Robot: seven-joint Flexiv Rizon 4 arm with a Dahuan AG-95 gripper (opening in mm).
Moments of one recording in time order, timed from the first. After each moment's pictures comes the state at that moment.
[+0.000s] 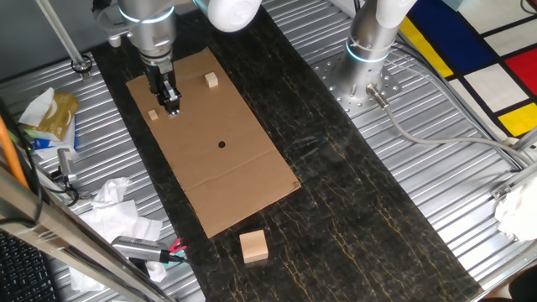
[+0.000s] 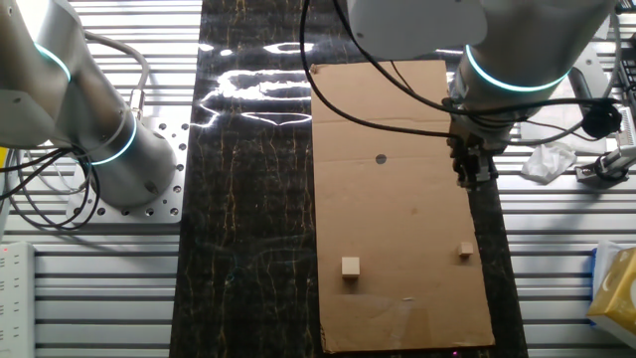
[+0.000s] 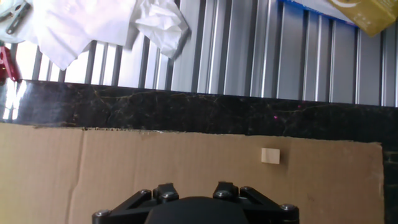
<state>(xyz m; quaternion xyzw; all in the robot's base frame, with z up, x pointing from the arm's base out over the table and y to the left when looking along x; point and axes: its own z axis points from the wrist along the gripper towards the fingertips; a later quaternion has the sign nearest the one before) 0.585 -0.065 0.152 -0.06 1.00 0.01 0.06</state>
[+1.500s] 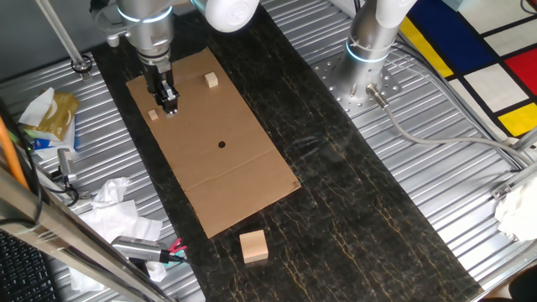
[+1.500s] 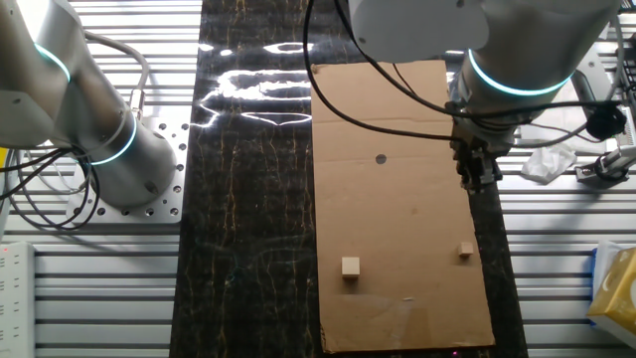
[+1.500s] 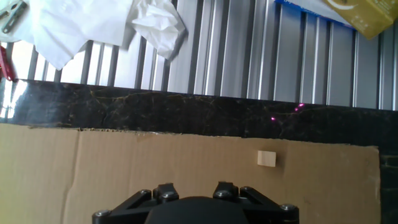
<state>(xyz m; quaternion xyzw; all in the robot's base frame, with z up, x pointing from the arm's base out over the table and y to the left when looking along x) 0.591 -0.066 0.151 -0.07 1.00 0.01 0.06</state>
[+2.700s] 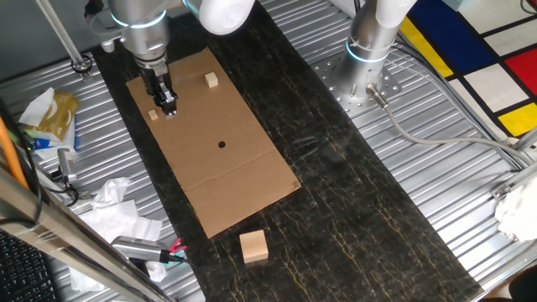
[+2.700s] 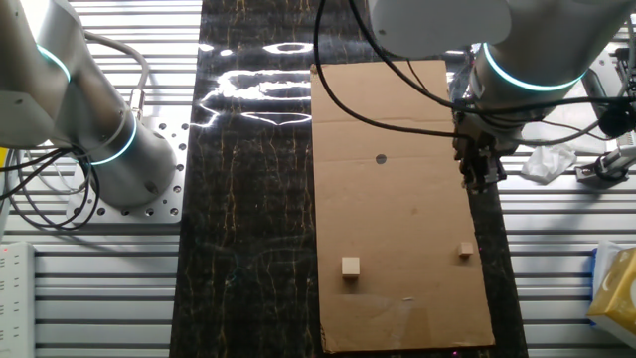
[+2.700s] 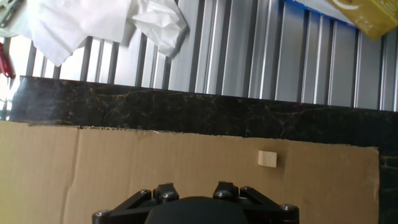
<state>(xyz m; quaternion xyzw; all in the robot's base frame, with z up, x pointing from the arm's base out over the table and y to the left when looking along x) 0.592 -0.066 0.151 -0.07 1.00 0.01 0.04</state>
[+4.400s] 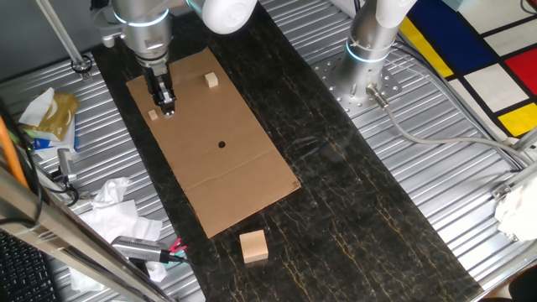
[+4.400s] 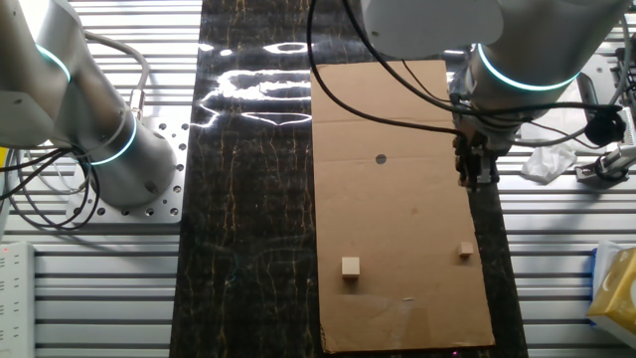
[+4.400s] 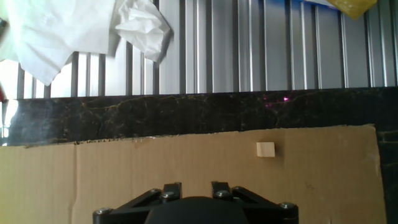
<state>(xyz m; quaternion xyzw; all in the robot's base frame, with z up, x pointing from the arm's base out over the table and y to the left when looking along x) 0.591 -0.066 0.151 0.00 1.00 0.01 0.04</state>
